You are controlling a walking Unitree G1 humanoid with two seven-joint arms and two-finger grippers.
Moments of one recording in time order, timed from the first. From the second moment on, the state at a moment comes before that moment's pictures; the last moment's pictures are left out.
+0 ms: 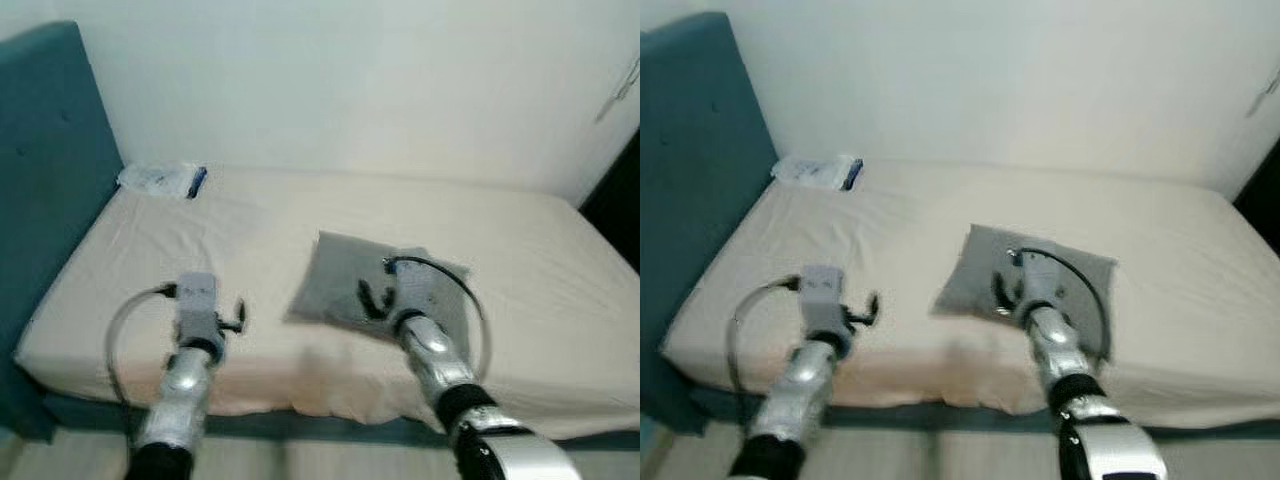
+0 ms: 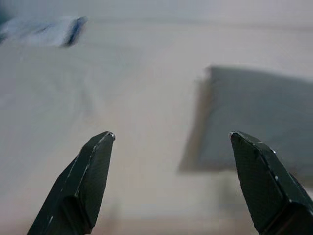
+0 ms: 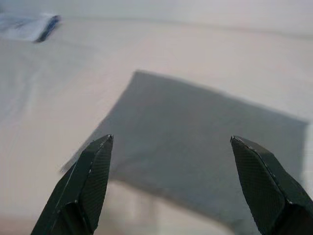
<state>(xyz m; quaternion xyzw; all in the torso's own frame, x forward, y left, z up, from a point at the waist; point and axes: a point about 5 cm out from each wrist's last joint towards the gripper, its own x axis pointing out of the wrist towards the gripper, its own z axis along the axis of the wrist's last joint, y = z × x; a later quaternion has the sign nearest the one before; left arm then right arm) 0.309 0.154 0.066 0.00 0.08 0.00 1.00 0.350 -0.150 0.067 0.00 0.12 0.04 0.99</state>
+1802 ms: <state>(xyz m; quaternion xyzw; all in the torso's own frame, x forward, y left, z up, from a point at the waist) 0.300 0.141 0.056 0.03 0.11 -0.08 0.99 0.349 -0.145 0.064 0.01 0.12 0.03 0.99</state>
